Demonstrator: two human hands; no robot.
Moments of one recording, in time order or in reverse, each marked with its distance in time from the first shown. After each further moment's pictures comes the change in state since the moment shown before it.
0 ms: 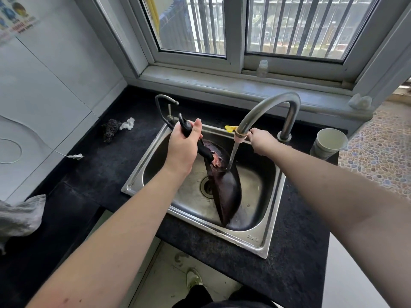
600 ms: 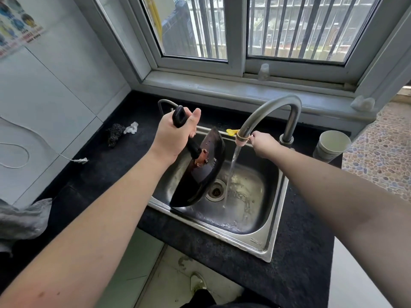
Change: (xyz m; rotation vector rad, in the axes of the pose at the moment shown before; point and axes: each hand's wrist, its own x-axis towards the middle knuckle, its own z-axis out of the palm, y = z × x) left_hand 0.023 0.035 -0.024 0.092 -0.233 0.232; right_hand -0.004 -0.001 -0.001 -0.052 0.007 -0.019
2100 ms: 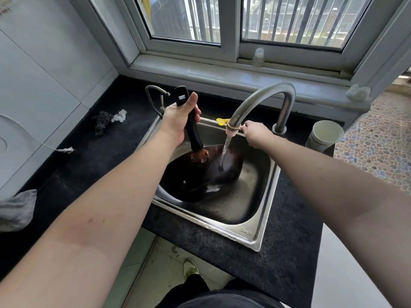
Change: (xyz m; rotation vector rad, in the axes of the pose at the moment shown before) left_hand 0.044 -0.048 0.029 -0.330 0.060 -0.373; right_hand -0.006 -0.001 -0.009 -0.182 -0.013 -0.110
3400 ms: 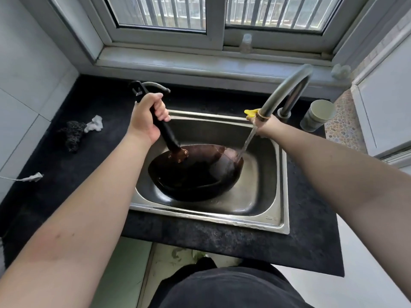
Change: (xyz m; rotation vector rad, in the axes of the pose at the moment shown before) left_hand 0.069 -0.002 -0.117 -0.244 -0.264 -0.075; right_hand 0.027 0.009 0.036 0.146 0.029 0.330
